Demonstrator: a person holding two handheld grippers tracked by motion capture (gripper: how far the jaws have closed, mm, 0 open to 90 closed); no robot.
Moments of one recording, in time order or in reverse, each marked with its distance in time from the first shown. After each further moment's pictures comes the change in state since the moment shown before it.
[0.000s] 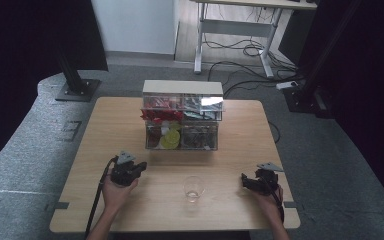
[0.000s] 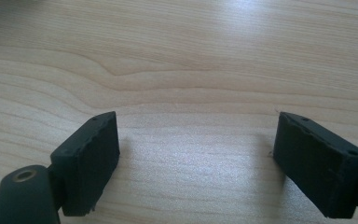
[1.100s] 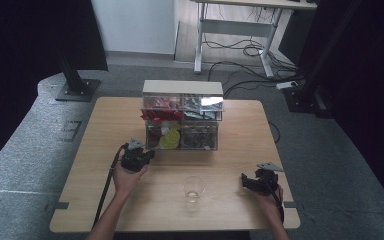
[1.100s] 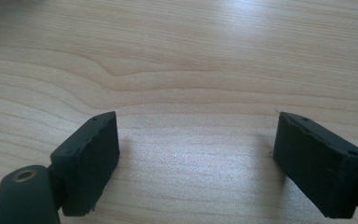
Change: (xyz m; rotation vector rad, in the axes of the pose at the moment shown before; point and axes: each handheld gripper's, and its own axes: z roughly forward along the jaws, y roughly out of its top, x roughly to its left) left arm 0.001 0.035 0.030 0.005 -0.005 0.005; right arm 0.000 0.000 0.000 -0.001 -0.001 0.000
